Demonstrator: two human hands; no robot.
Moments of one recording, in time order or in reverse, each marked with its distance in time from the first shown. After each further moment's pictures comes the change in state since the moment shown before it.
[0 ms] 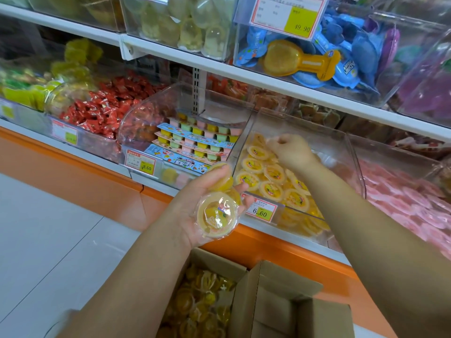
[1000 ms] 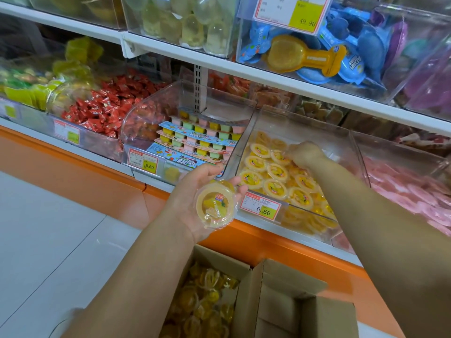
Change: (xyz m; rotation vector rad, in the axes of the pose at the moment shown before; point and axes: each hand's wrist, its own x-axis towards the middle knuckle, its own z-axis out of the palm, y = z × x) left_hand -0.017 0.003 0.008 -0.199 0.132 0.107; right_hand 0.047 0.048 -0.008 -0.446 -0.098 0.242
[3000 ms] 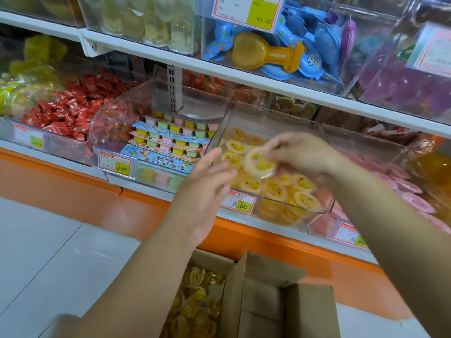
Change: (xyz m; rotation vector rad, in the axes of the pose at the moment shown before) left_hand 0.009 -0.034 0.025 0.437 -0.147 0.308; right_hand -0.128 -0.002 -0.059 0.674 -0.215 -0.251
